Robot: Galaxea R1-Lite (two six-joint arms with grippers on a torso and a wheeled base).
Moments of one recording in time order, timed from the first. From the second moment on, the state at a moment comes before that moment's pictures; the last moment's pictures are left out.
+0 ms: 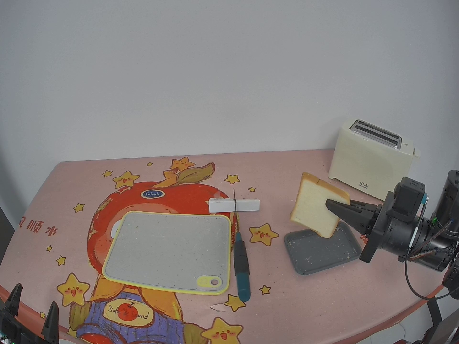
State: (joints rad) left arm 0.00 0.02 -0.02 0.00 0.01 0.00; right arm 0.61 1.45 -0.36 -0.98 0.17 0.09
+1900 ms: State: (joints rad) left arm 0.00 0.02 -0.02 0.00 0.01 0.00; right arm 0.72 1.49 -0.33 -0.98 0.15 0.10
